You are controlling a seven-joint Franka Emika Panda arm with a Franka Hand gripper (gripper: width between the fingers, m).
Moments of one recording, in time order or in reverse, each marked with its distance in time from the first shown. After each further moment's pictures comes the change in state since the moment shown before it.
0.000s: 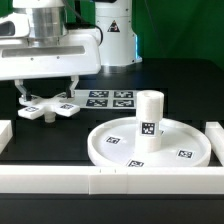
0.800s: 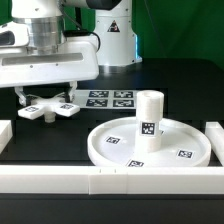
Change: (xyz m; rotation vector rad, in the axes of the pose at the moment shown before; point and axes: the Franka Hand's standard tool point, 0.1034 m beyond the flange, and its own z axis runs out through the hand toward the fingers) arm -0.006 -0.001 0.010 0.008 -0.017 -0.011
